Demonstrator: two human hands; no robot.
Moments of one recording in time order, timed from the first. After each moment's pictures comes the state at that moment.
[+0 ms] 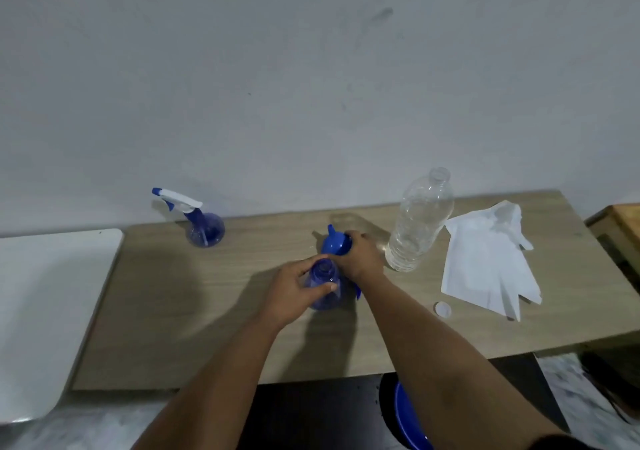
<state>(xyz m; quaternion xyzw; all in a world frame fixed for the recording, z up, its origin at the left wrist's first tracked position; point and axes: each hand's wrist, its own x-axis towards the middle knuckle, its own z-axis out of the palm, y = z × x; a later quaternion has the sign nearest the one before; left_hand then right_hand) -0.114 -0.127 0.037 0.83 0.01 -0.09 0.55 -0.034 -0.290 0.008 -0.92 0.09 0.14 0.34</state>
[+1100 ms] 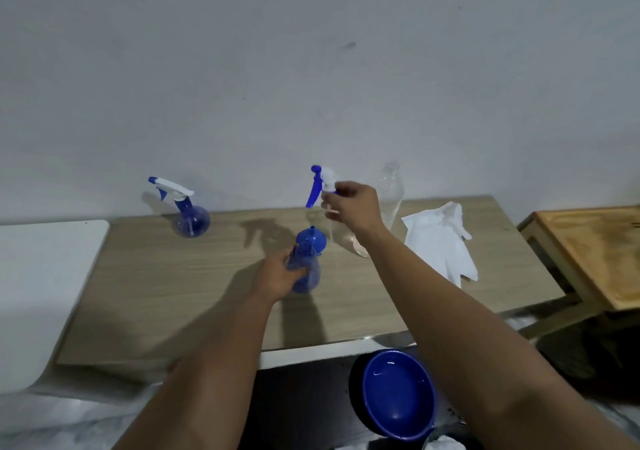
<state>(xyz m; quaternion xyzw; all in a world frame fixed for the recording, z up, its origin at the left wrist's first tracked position) -0.150 -0.139 0.051 0.84 0.07 -0.12 0.53 -0.087 -0.309 0.161 -0.73 0.09 0.02 0.68</state>
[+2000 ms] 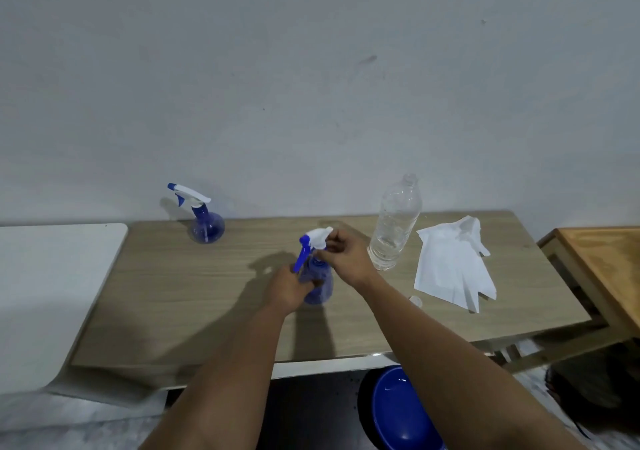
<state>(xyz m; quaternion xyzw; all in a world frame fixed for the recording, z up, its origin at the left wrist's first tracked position) -0.151 -0.136 0.053 0.86 0.08 -0.12 0.50 -0.113 -0.288 0.087 -0.76 0.01 0.08 0.64</state>
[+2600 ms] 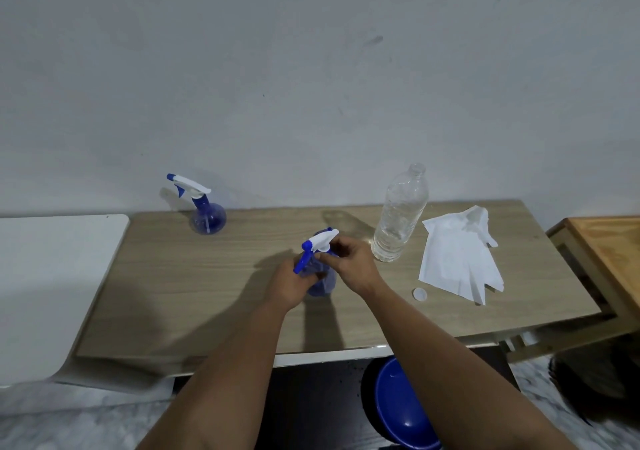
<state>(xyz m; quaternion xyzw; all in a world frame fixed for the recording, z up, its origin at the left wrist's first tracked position) -0.149 -0.135 0.039 0.83 0.08 -0.11 0.54 -0.122 -0.296 0.056 -0.77 -0.02 0.07 0.63</state>
